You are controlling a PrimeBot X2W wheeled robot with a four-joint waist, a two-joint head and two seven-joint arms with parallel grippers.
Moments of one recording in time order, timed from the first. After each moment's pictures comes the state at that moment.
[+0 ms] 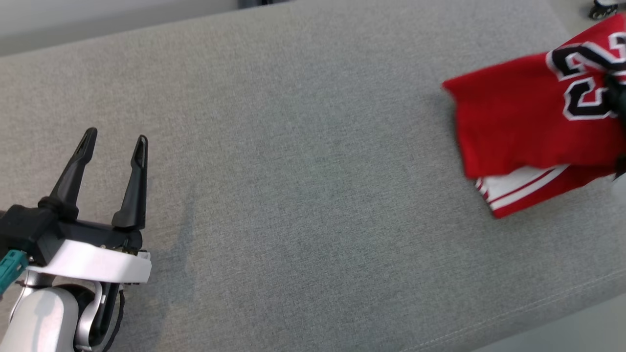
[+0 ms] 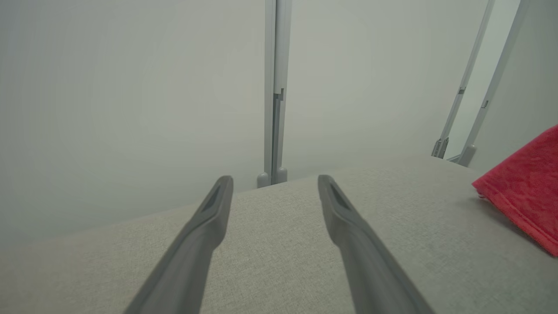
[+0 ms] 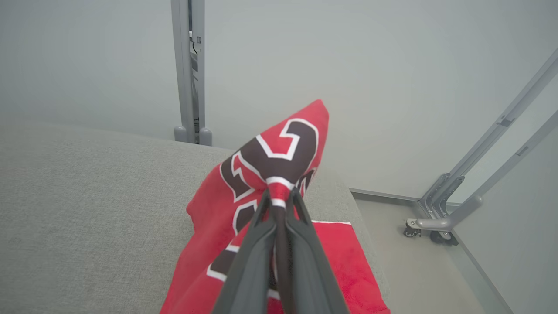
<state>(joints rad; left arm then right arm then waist) -0.18 0.33 -0.10 -0.11 -0.35 0.00 -0.11 -0.50 -0.59 0.22 0.21 0.52 0.13 0.01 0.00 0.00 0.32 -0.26</state>
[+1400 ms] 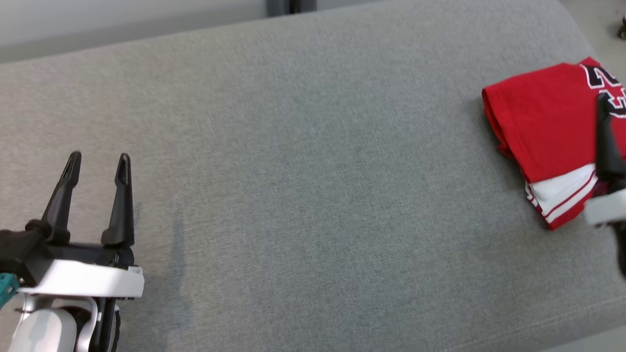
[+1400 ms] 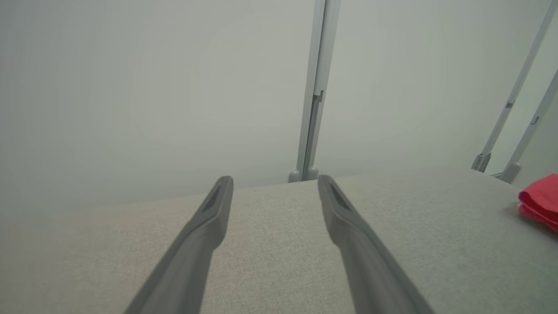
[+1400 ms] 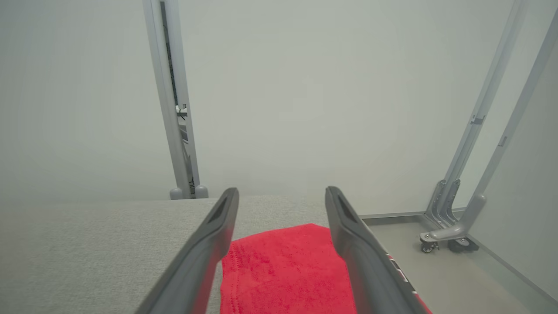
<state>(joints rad) -0.12 0.32 -0.08 -0.08 -0.39 0.05 -0.16 -0.42 -0.35 0.01 0.33 0.38 0.13 -0.24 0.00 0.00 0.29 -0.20</state>
